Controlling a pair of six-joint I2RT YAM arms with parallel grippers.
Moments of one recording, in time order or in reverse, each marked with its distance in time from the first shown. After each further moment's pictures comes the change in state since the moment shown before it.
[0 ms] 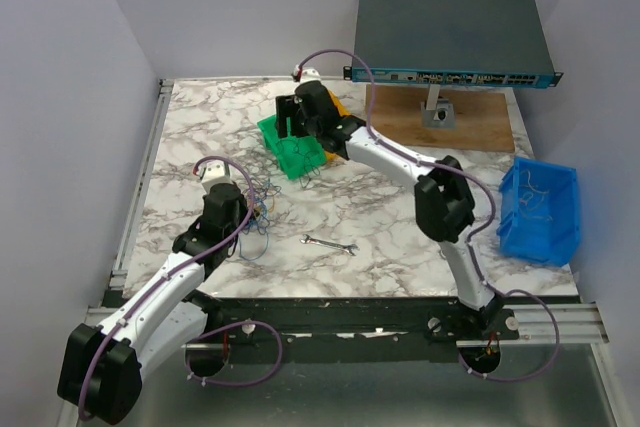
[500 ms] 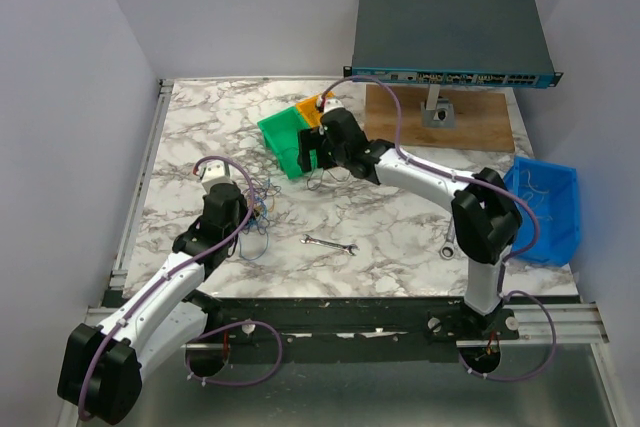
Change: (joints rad) left arm 0.000 0.000 0.000 0.000 0.000 0.000; right arm 0.000 -0.362 -0.476 0.014 -0.043 0.012
